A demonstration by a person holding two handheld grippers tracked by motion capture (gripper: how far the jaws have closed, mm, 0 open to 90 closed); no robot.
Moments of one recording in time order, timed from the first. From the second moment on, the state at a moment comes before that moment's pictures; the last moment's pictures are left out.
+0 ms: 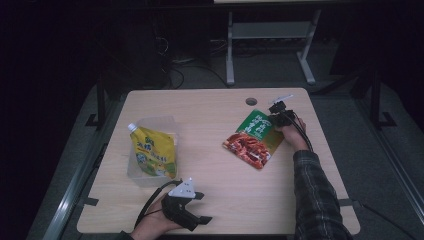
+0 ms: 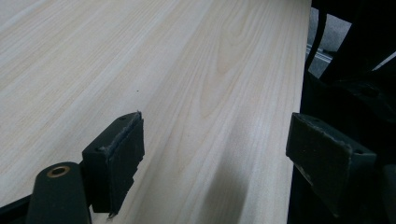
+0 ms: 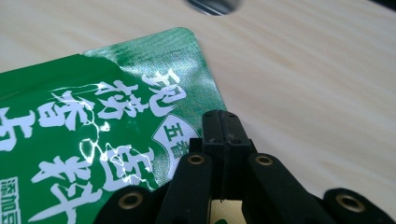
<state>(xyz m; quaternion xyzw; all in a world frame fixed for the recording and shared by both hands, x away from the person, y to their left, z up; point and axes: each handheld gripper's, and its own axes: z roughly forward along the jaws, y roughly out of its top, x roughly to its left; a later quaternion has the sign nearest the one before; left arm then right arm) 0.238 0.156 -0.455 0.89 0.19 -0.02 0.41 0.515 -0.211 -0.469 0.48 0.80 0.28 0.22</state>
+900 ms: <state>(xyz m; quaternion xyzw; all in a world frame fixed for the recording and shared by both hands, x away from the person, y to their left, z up) 0.239 0.156 -0.448 0.88 0.22 0.01 0.43 0.399 -0.166 -0.467 0.33 0.88 0.32 0.16</state>
